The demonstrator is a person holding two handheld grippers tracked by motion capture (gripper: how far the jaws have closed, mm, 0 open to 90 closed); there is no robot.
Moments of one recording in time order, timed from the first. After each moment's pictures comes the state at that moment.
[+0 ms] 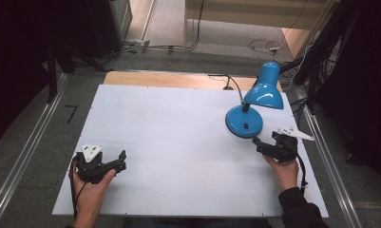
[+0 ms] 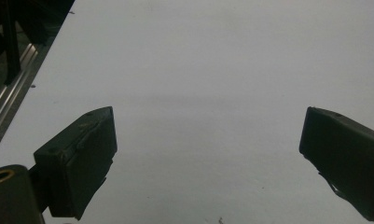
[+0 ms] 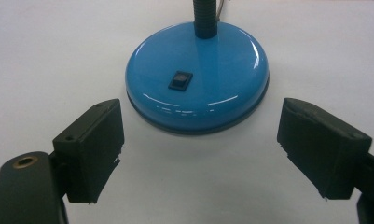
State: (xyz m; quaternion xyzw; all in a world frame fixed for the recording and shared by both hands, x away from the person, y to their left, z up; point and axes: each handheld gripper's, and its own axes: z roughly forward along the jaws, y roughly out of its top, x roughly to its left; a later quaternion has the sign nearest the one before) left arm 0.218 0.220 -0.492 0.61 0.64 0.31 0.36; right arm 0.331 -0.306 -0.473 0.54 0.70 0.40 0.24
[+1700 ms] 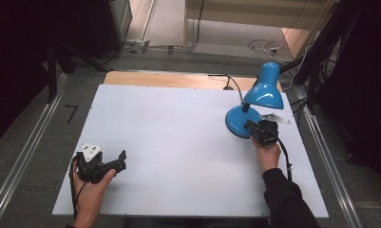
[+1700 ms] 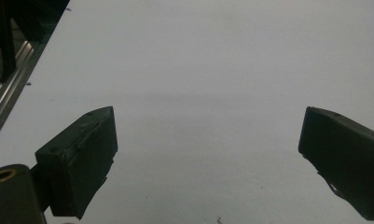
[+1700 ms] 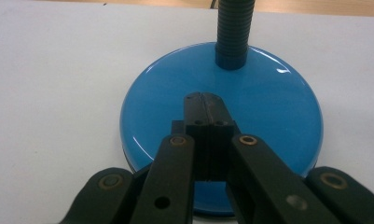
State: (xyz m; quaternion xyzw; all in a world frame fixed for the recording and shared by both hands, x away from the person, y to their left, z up) left arm 0.219 0.221 -0.492 0.61 0.64 0.31 0.37; right arm 0.388 -0.268 -0.489 0.53 0.71 0.40 0.25
